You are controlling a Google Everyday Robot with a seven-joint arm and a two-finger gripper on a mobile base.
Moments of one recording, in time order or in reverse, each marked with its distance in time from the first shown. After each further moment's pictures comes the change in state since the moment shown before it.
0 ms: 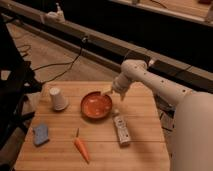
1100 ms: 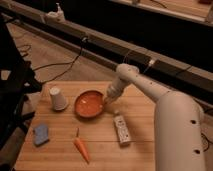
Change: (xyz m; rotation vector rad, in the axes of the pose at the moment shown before) arm 0.002 0.006 0.039 -0.075 0.152 0.059
